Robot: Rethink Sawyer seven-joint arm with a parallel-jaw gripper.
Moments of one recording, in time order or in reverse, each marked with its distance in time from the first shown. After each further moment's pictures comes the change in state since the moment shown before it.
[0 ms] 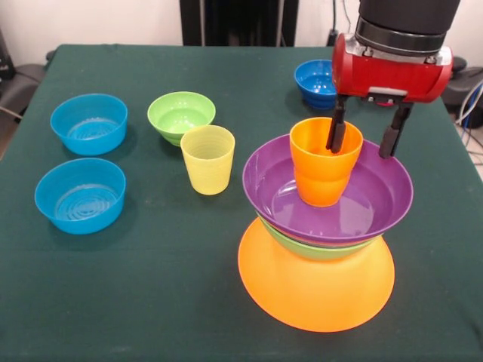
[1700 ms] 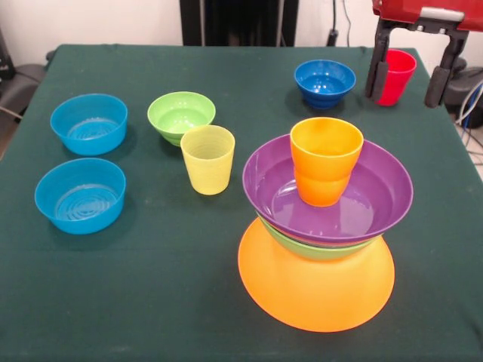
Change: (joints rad) arm 0.048 -0.131 -0.030 0.040 -0.007 -0.042 0.000
